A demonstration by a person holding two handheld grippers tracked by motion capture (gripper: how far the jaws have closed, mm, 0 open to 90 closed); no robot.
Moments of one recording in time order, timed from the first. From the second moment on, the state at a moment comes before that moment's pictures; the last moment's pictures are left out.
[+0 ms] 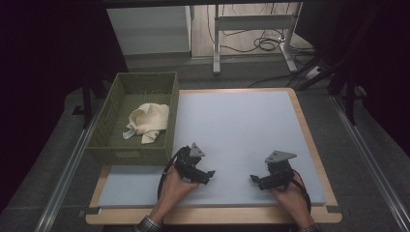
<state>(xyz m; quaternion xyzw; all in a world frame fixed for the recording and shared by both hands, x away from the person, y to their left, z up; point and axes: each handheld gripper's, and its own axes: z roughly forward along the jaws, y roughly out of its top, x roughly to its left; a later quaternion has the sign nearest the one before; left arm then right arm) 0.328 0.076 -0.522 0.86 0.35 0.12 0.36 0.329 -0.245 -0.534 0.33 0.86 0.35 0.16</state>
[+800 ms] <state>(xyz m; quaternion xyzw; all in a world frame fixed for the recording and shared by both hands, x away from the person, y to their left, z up) 0.369 0.063 -0.459 0.87 0.33 0.09 0.37 0.329 -0.245 -0.534 0.33 0.86 0.35 0.16</state>
